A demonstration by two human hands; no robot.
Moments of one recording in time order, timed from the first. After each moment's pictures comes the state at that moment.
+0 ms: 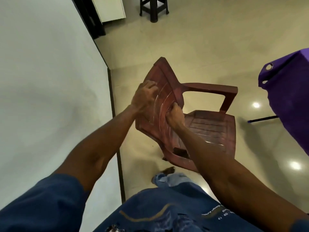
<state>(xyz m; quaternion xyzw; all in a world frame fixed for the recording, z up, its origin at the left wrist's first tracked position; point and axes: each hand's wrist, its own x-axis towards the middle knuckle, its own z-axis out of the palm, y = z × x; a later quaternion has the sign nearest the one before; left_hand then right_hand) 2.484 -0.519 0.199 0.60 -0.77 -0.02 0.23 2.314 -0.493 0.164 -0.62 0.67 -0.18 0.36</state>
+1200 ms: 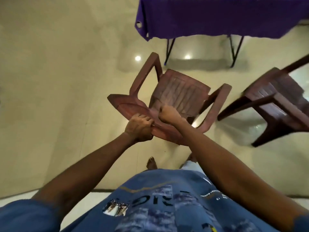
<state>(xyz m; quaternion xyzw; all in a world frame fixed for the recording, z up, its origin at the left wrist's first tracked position) 2.563 -0.678 0.171 -0.07 -1.00 -0.02 -0.04 2.436 -0.559 0.176 -0.25 0.89 -0.19 0.32</state>
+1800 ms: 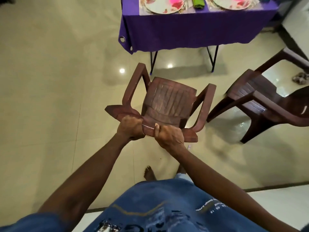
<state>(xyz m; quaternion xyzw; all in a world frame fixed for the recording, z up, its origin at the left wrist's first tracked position) 2.541 -0.704 0.189 0.01 -1.00 -0.01 -0.06 2.517 -0.524 0.194 -0.22 0.96 -0.14 0.07</state>
